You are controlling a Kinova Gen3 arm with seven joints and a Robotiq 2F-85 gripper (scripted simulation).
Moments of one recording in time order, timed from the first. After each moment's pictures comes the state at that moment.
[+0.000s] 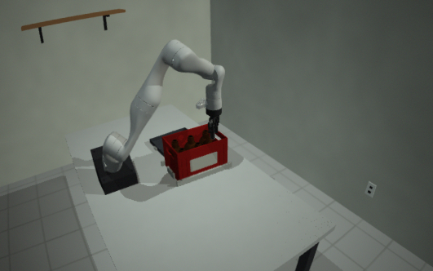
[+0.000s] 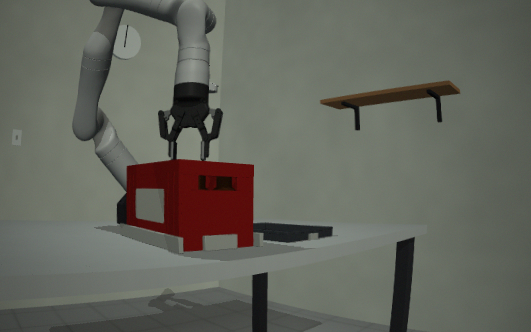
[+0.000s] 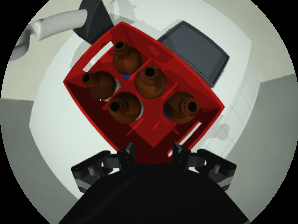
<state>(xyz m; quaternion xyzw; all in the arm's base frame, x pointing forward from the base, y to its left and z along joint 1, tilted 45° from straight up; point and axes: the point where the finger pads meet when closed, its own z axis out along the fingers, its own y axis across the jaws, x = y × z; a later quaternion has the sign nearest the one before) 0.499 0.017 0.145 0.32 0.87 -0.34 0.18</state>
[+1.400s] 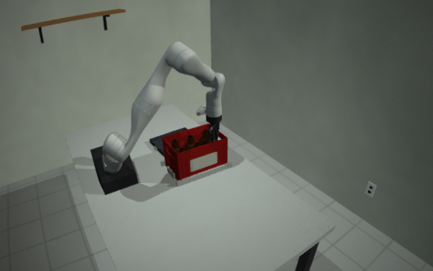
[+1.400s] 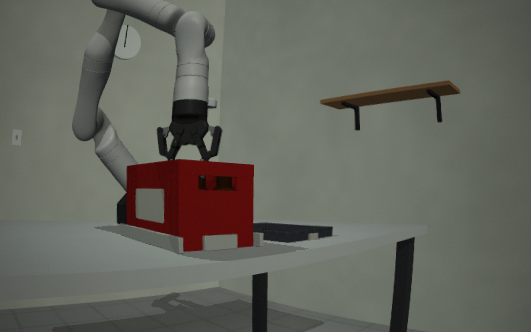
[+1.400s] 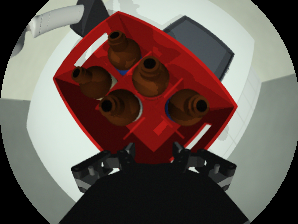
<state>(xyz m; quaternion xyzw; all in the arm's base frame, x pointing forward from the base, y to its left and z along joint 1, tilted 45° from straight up) 0.501 -0.009 0.120 0.32 0.87 -0.34 0.18</state>
